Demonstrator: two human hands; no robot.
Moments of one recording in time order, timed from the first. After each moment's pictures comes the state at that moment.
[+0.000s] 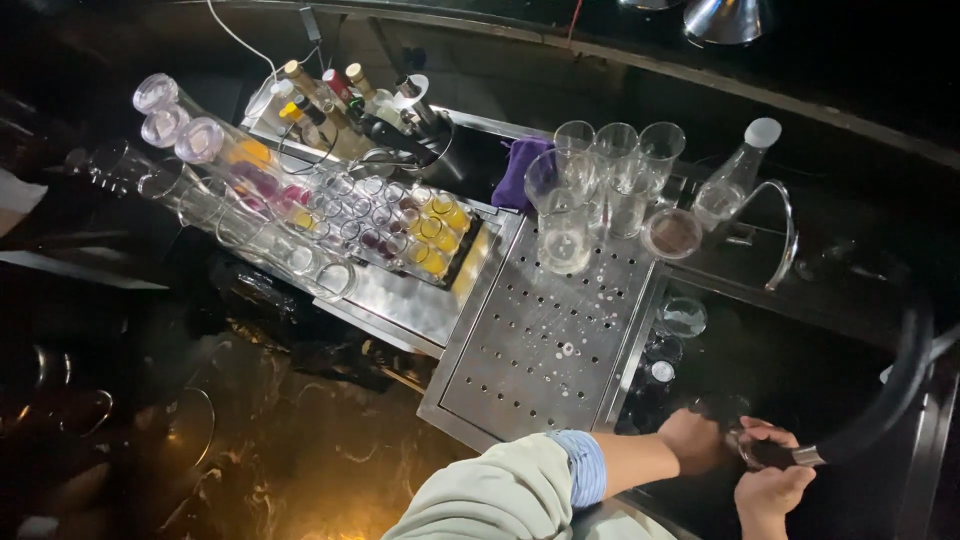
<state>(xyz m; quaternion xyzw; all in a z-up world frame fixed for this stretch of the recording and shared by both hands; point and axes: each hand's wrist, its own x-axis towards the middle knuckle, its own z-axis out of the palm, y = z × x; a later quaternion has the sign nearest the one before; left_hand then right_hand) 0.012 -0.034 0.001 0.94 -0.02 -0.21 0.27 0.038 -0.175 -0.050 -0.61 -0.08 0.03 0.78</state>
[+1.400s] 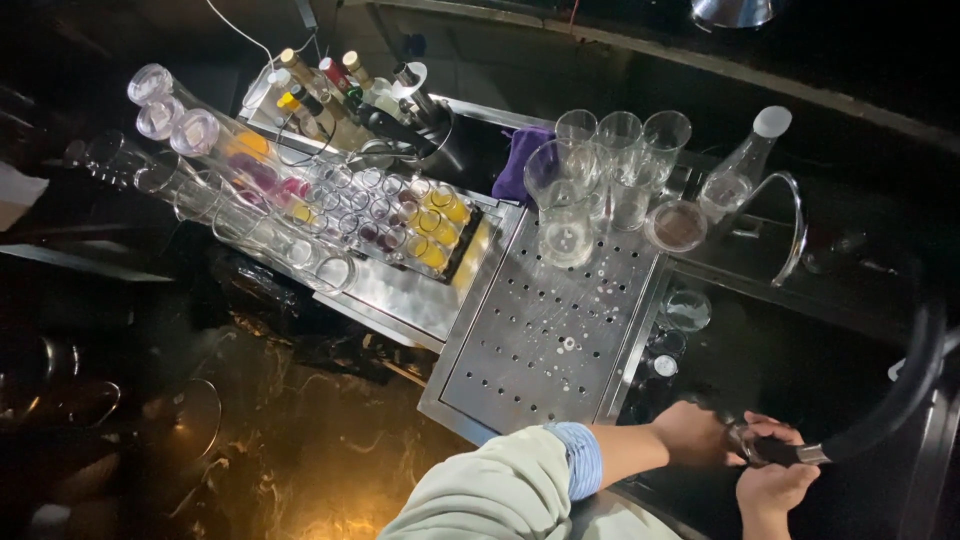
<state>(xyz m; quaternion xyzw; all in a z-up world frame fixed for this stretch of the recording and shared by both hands) 0.009 0.000 0.103 0.89 -0.06 -0.30 0.33 0.039 -0.182 -0.068 -0.63 -0.09 0.01 0.77</state>
